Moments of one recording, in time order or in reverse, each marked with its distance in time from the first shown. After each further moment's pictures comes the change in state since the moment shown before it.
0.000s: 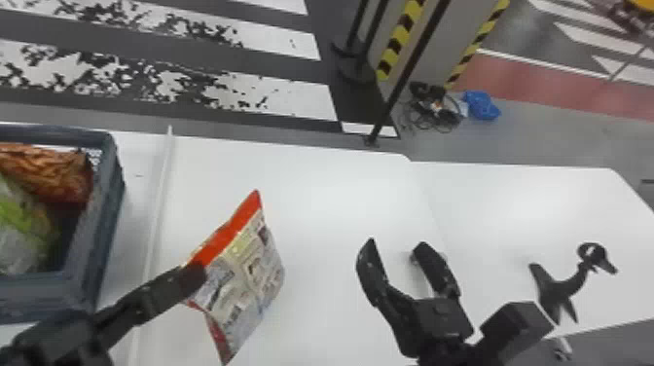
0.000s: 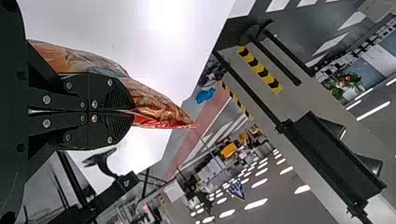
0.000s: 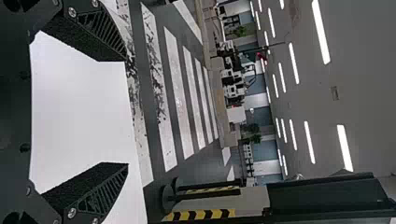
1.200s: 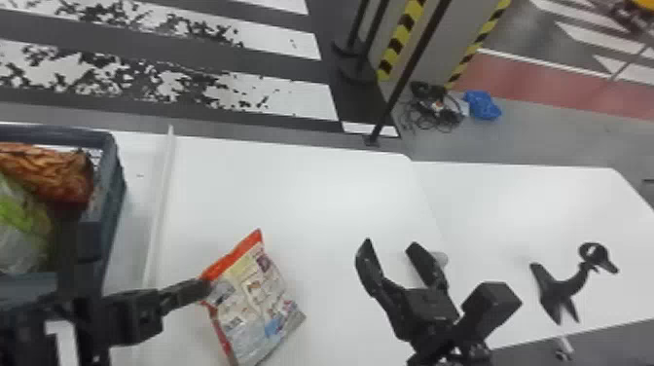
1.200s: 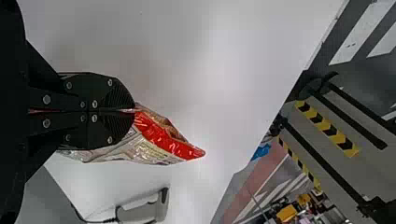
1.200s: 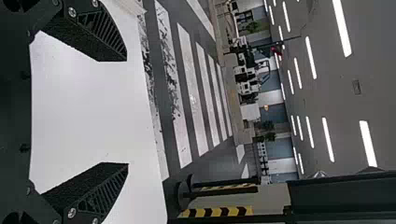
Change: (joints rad) left arm -0.305 -0.007 -0.169 0.417 -0.314 0.049 0.128; right arm -0.136 -0.053 -0.020 0.167 -0.065 0.036 0.005
